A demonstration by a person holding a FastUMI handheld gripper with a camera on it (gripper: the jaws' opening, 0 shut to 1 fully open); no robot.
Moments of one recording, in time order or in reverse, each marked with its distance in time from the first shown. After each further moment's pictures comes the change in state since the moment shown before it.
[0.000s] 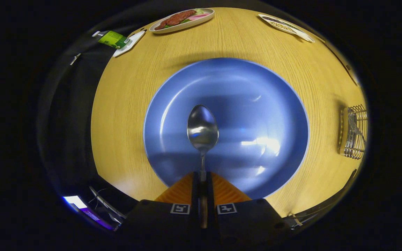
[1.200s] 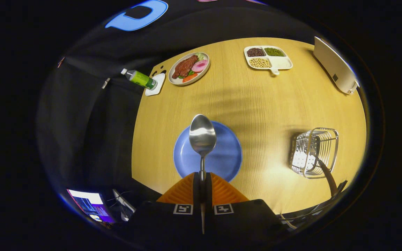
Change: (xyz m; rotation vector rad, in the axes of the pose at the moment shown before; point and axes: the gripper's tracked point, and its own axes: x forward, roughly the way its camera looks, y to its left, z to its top) arm -0.186 -0.062 0.050 0.025 -0.213 0.241
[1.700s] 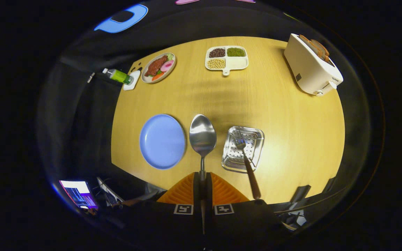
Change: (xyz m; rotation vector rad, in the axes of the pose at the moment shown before) arm -0.081 -0.126 -0.004 -0.086 0.180 -0.209
